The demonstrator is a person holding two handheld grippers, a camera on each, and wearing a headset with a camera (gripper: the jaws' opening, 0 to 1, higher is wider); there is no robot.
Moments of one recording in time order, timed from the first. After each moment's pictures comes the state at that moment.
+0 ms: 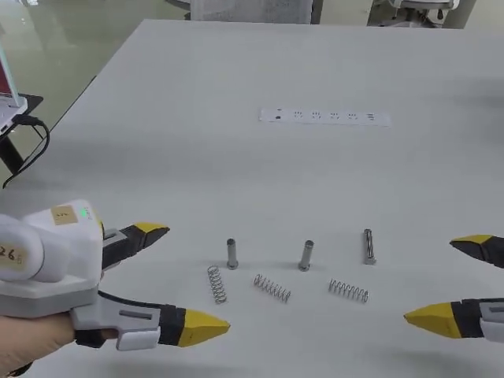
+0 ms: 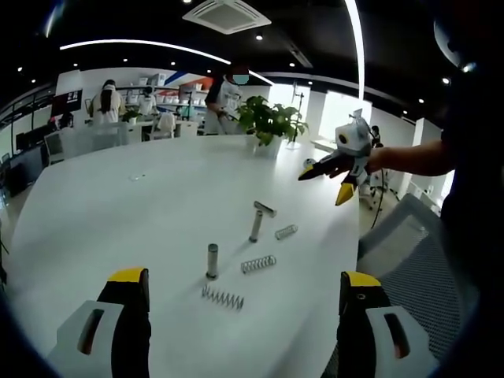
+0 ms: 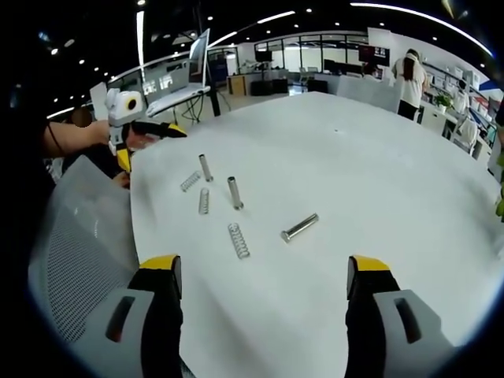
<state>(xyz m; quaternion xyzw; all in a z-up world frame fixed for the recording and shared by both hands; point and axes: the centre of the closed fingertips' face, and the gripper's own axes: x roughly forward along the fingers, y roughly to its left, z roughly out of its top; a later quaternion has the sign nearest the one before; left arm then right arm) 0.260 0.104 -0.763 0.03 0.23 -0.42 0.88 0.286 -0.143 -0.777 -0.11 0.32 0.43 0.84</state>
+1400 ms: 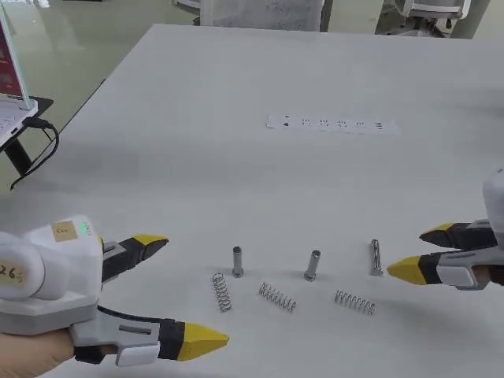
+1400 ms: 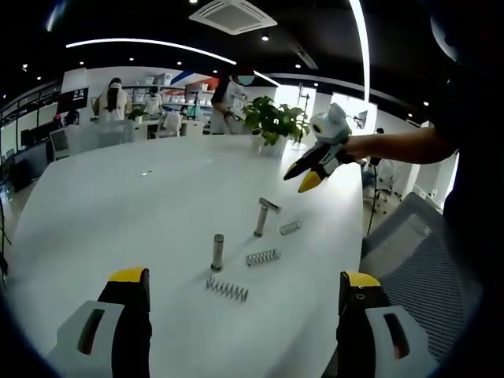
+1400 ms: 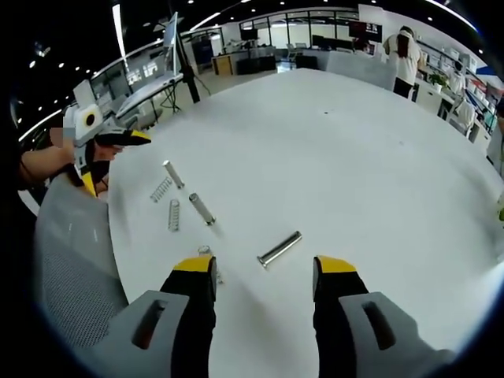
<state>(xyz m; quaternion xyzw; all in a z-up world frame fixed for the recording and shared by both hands) 0.261 0.114 -0.771 0.02 0.23 -0.40 0.89 0.342 -0.124 -0.789 -0.12 0.39 0.40 0.82</state>
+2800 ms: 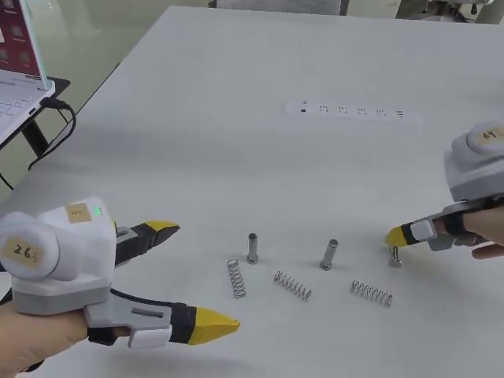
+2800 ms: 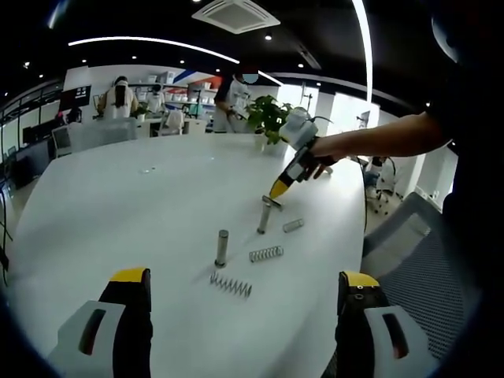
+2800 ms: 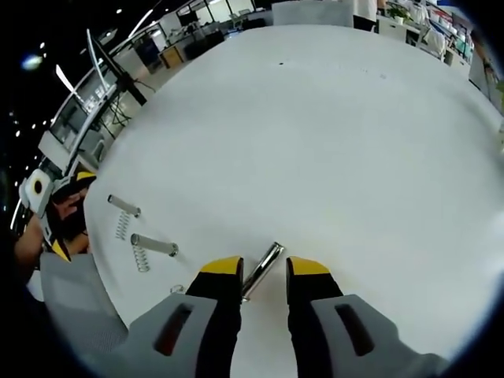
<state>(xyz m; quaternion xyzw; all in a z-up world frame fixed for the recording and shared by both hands) 0.260 0.123 -0.775 0.02 0.24 -0.40 0.89 0.380 -0.109 -0.839 -0.03 0.52 0.29 0.81</state>
